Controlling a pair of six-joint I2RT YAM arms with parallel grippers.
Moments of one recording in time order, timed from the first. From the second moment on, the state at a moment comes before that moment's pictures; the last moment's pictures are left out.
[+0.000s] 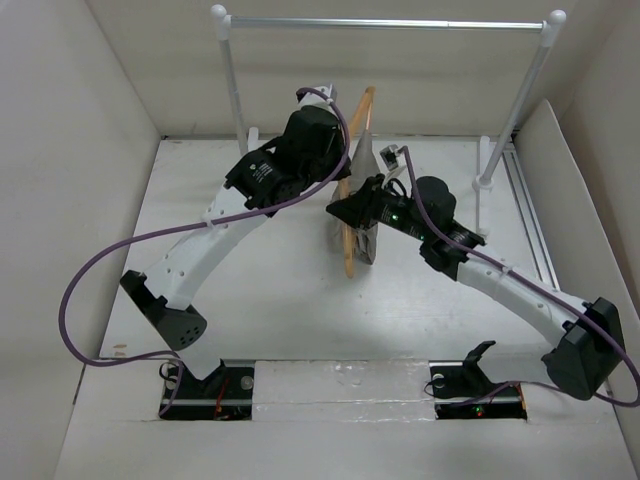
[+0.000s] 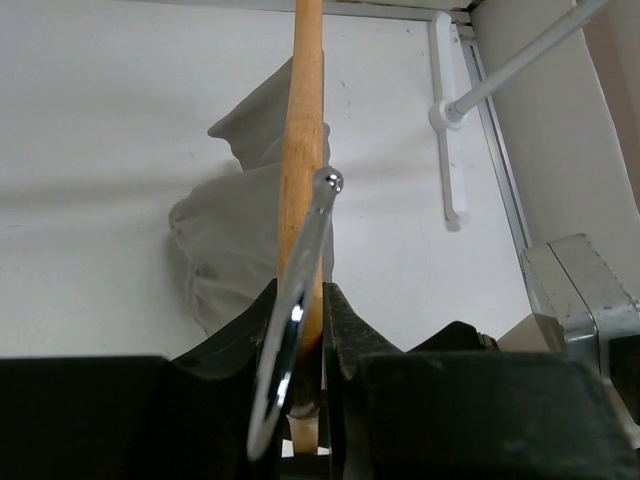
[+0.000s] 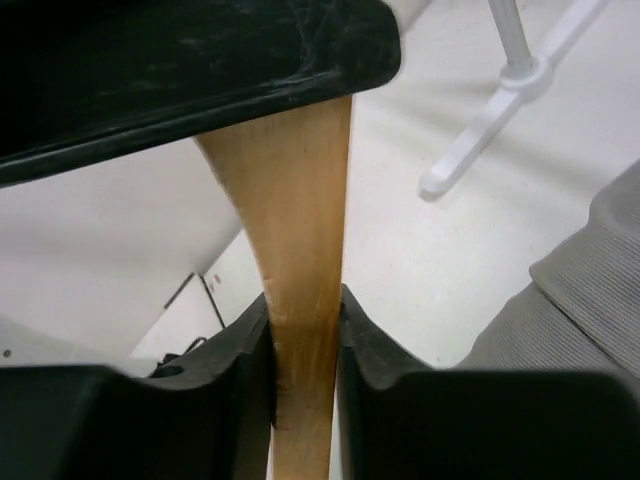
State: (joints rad) left arm -0.81 1.64 2.00 -0.84 -0.29 -0.61; right arm 0.68 1.26 1.02 0.20 -0.34 0.58
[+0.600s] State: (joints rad) left arm -0.81 1.61 2.14 -0.68 -0.16 -0.56; right arm 0.55 1.37 1.17 0.32 -0.41 0.72
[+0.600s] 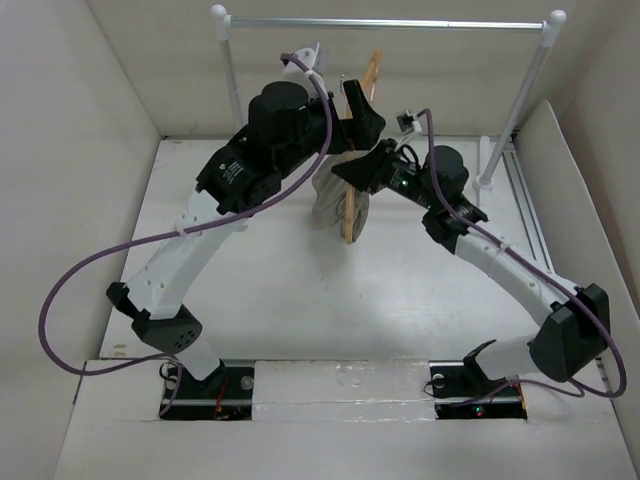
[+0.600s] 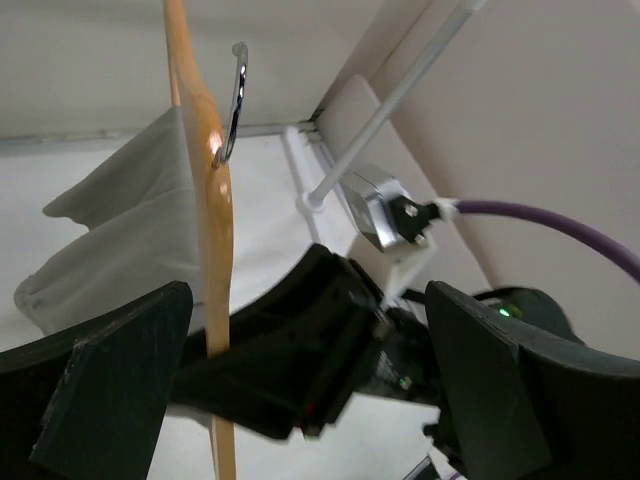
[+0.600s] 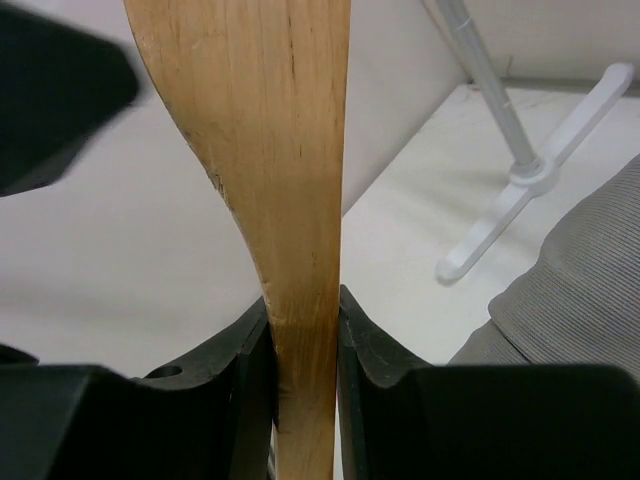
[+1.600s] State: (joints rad) left arm -0.76 1.20 1.58 -0.60 -0.28 -0.55; right arm -0.13 1.60 1.33 0.46 -0.68 0.90
